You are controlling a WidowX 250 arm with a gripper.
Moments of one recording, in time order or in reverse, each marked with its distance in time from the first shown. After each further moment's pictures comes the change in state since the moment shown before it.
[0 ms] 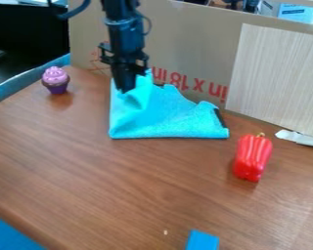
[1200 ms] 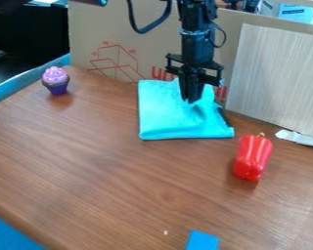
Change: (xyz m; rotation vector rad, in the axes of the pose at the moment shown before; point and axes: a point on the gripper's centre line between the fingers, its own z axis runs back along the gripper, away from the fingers) arm 0.056 -0.083 -0.024 -0.031 0.042 0.006
